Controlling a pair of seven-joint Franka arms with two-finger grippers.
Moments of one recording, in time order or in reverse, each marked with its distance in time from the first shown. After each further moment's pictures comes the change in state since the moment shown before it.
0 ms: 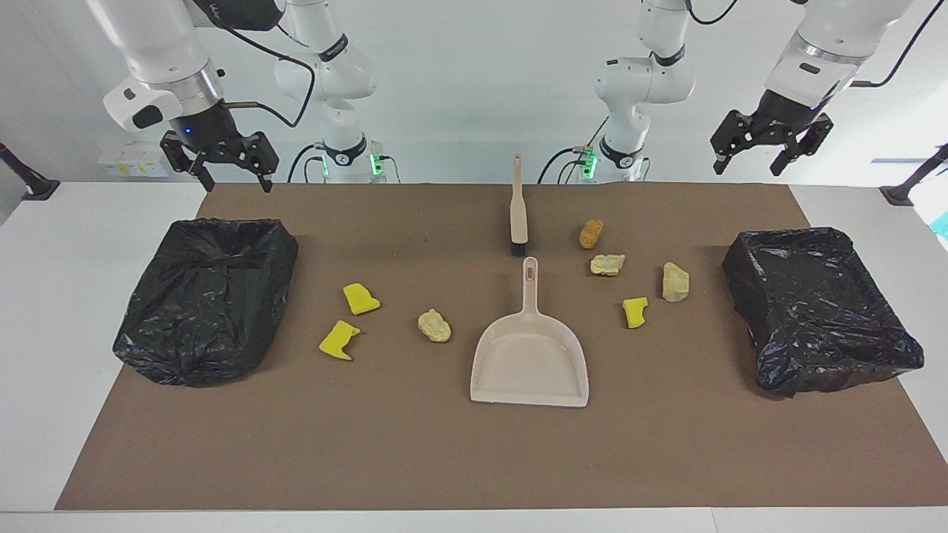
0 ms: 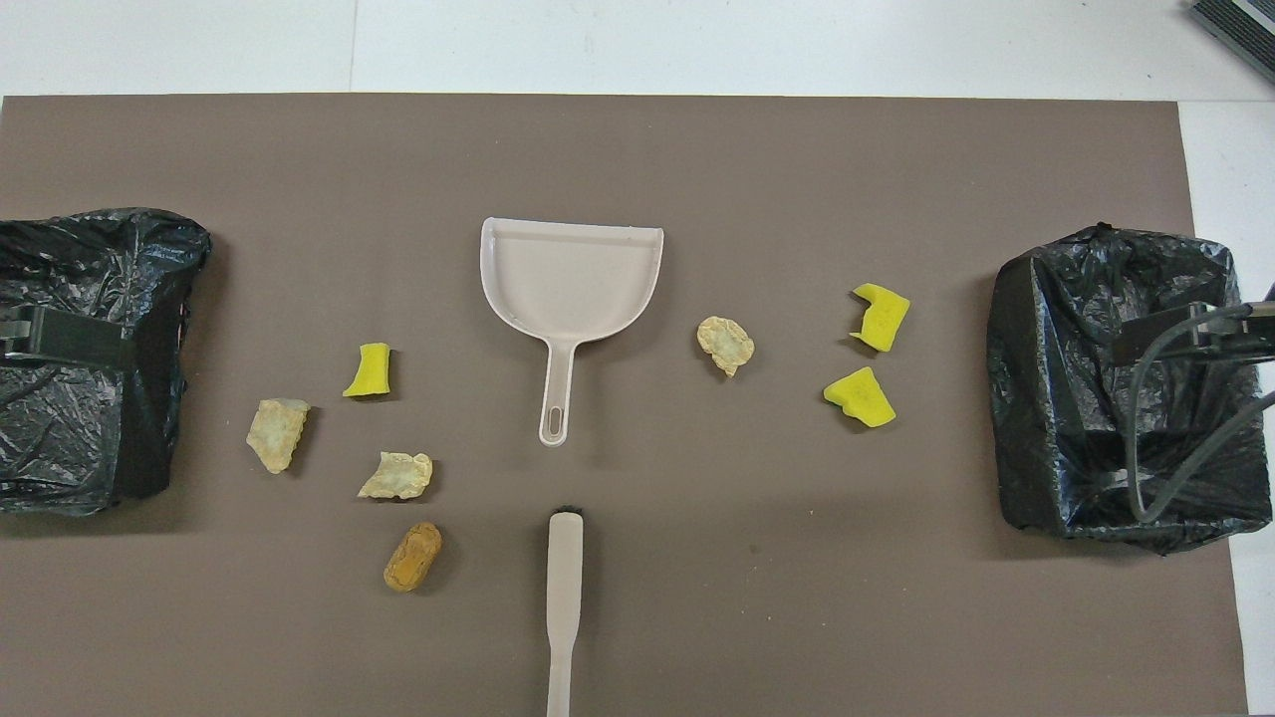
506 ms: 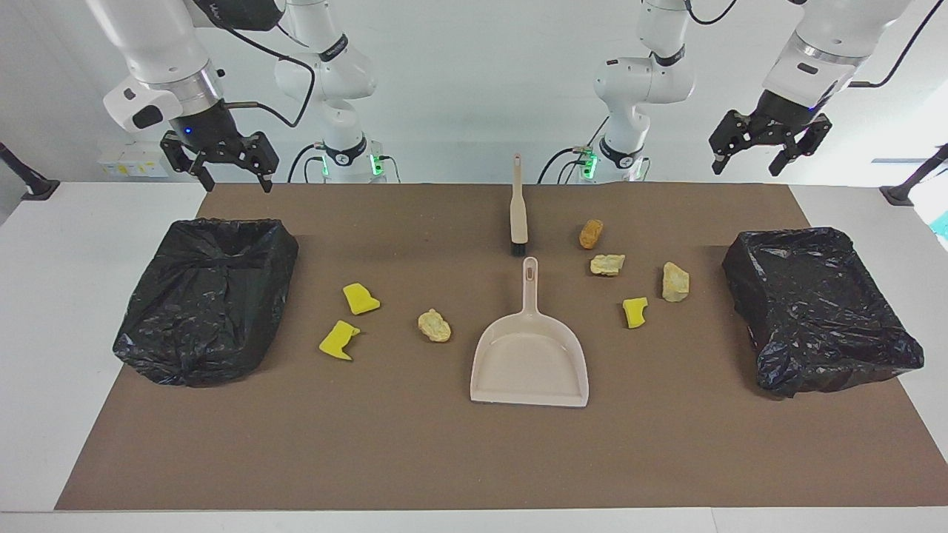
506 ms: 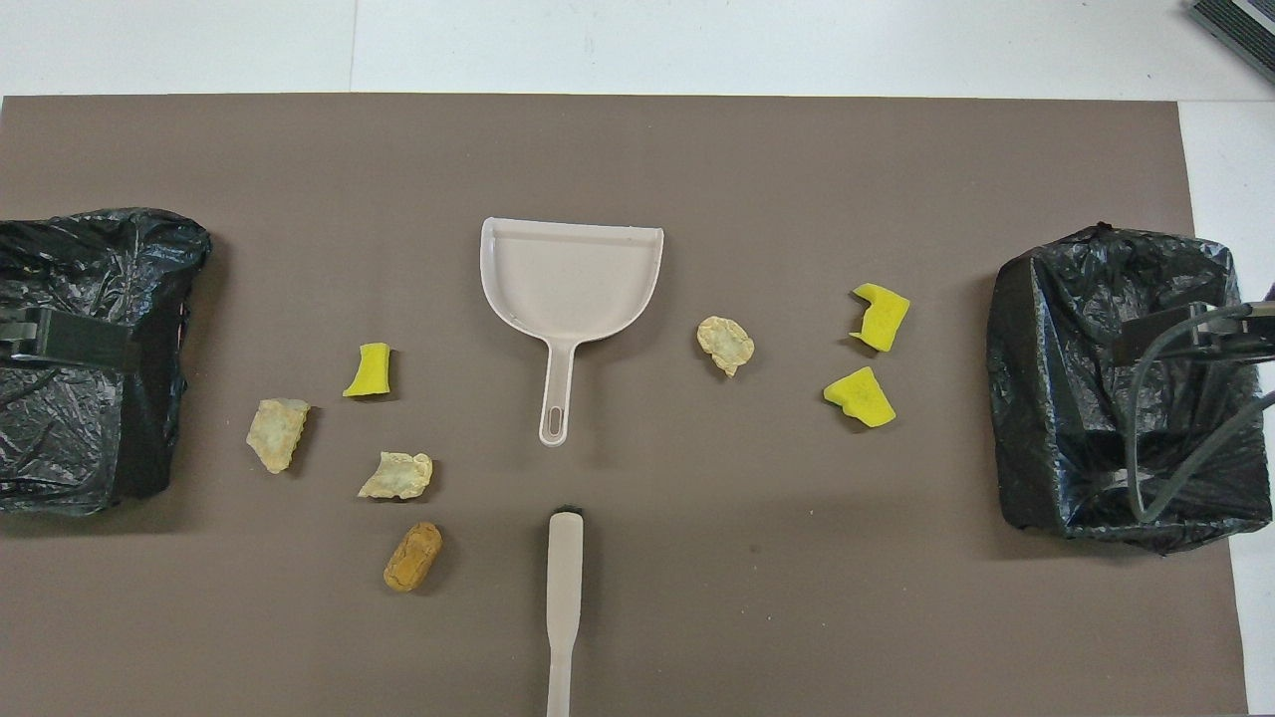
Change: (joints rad) left arm 0.000 0.000 -0.010 -0.005 0.000 -0.002 0.003; right arm 0.000 0.000 0.000 0.000 0.000 0.000 0.000
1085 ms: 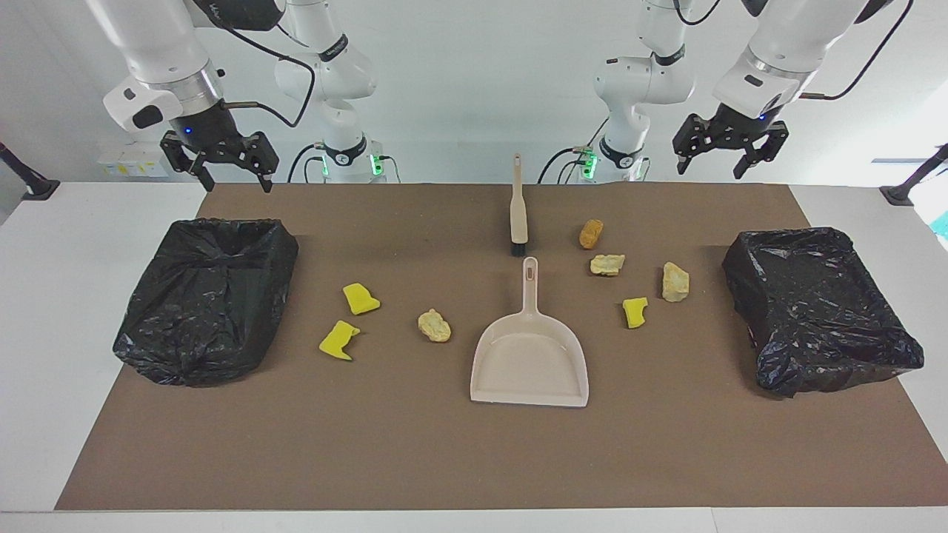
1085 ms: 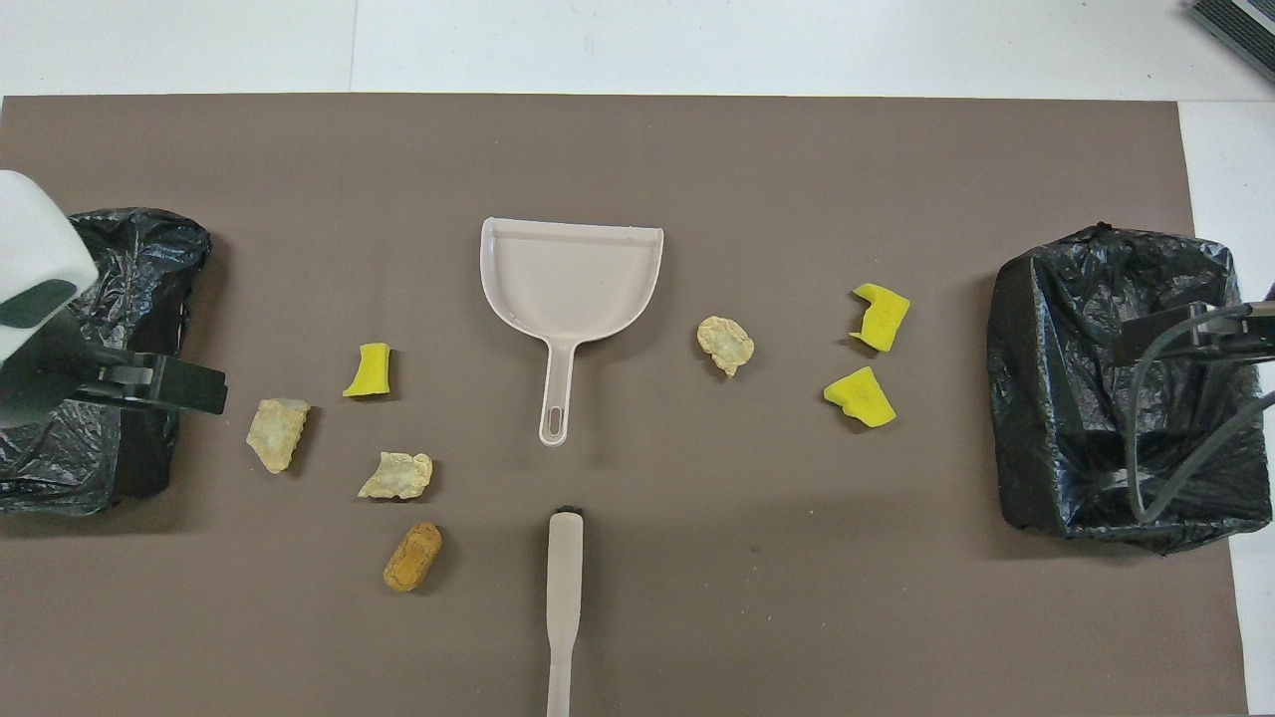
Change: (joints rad) left arm -0.086 -0.038 -0.028 -0.099 0.000 0.000 -0.029; right arm 0.000 0.000 0.000 0.000 0.000 0.000 0.000
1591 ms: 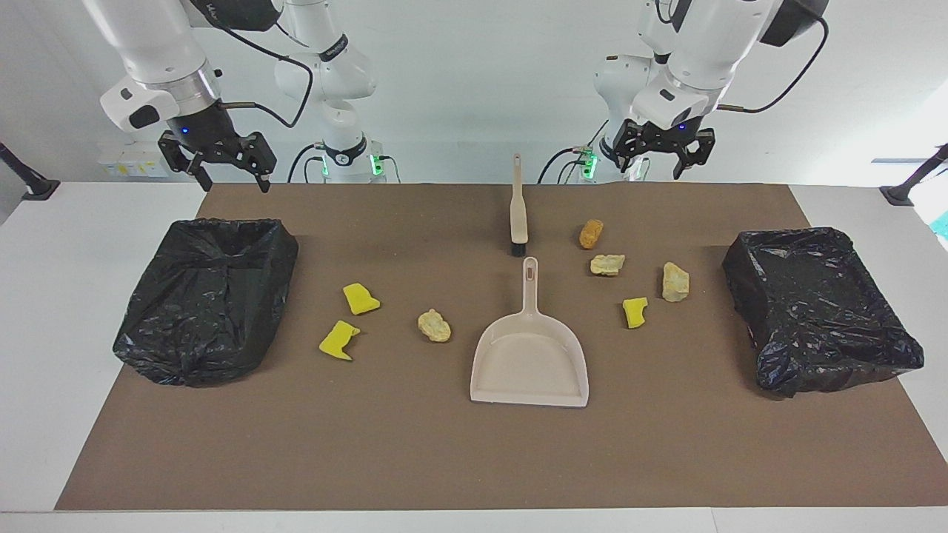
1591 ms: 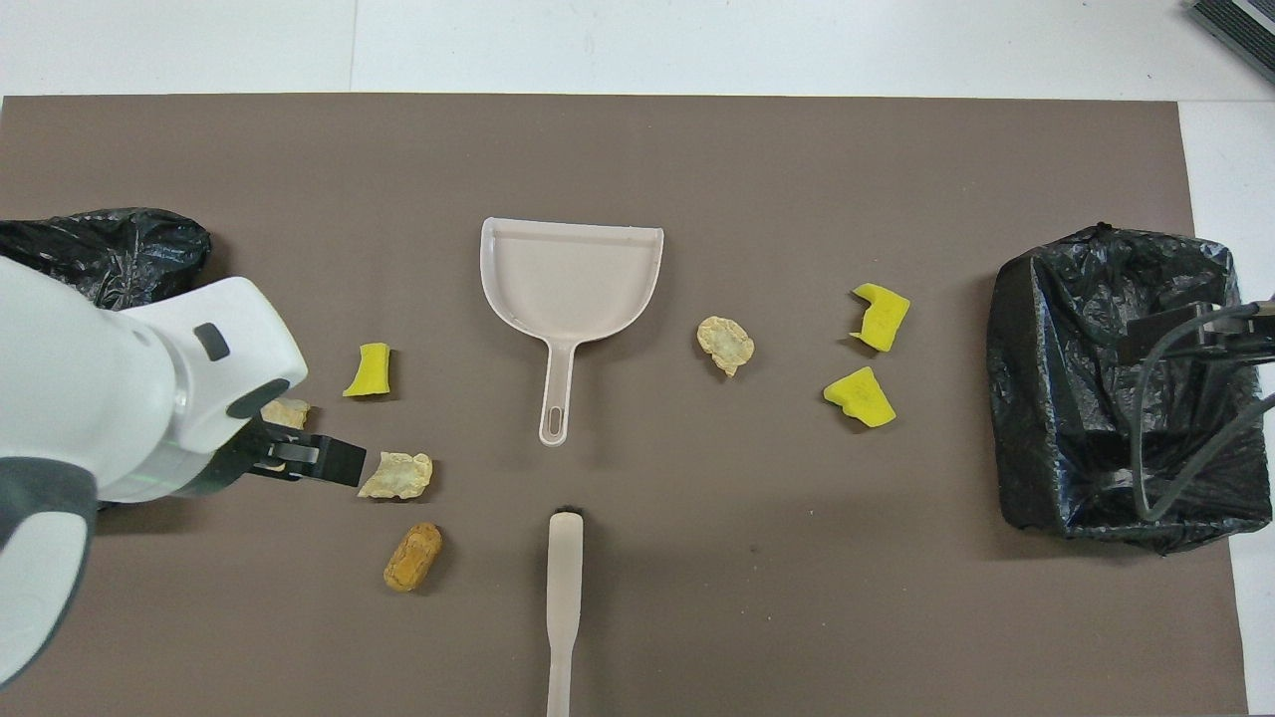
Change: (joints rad) left arm -0.156 -0.056 -0.007 -0.168 -0.001 0.051 -0.096; right arm -0.002 0.000 -0.005 0.000 0.000 0.000 0.000
